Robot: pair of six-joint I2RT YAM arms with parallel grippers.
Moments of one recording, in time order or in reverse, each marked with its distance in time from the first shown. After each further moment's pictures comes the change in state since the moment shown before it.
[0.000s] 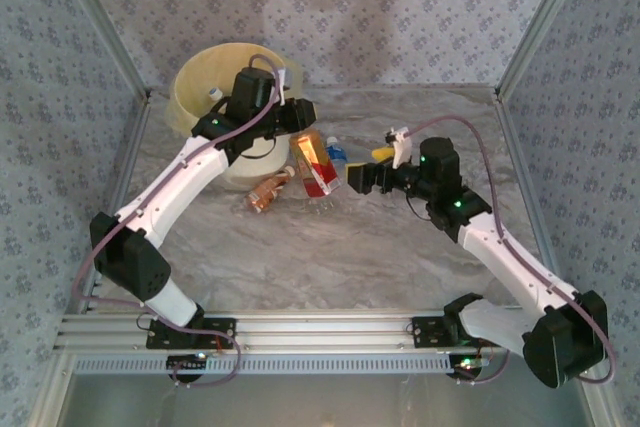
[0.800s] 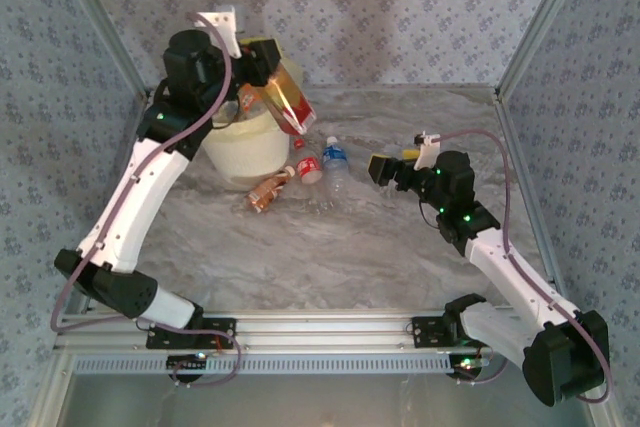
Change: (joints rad) left arm 0.115 -0.125 0.199 0.158 -0.116 0.238; right arm -0.082 -0.087 -0.132 0.106 0.182 0.108
